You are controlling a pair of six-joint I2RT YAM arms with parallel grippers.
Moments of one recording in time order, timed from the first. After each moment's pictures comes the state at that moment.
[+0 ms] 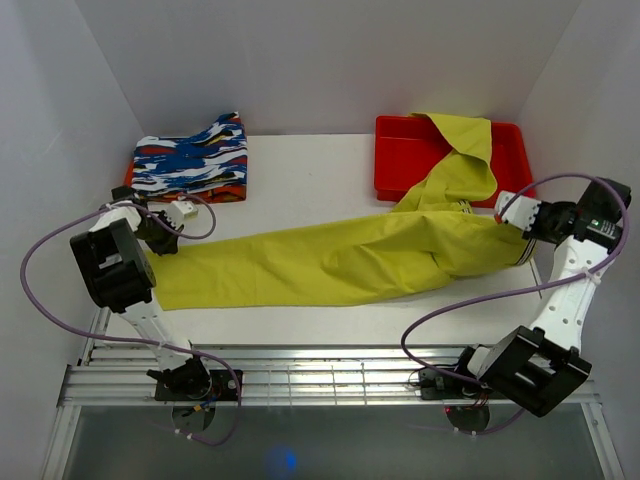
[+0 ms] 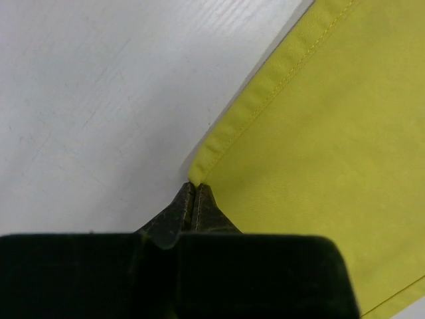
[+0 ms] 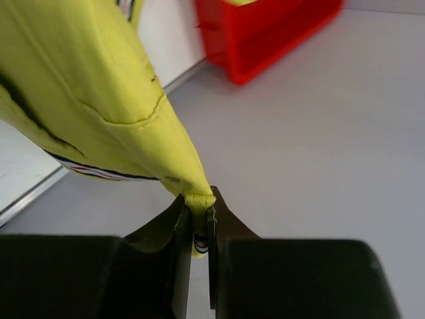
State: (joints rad) left arm 0.42 1.90 1.28 -0.74 0.44 1.27; right arm -0.57 1.17 1.16 -0.89 -0.41 -1.81
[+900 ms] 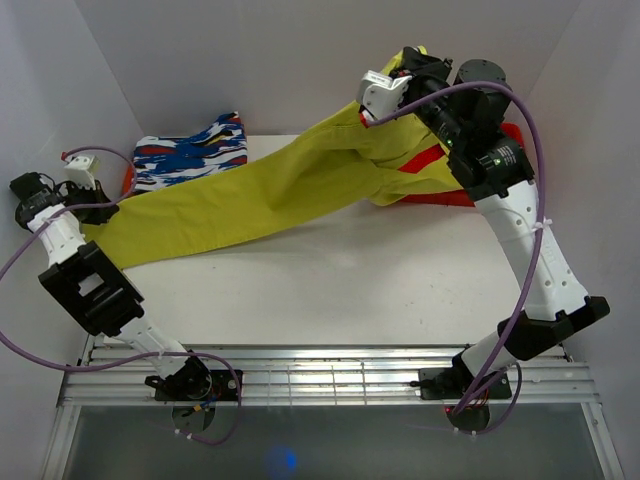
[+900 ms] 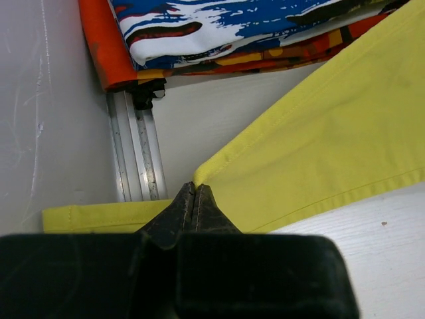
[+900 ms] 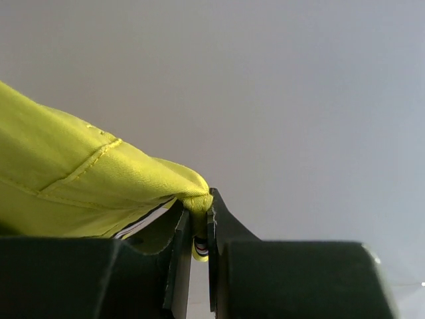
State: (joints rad) left arm 0.75 1.78 1.51 -0.59 0.78 0.65; right arm 0.50 1.50 1.99 -0.41 -0.07 -1.38
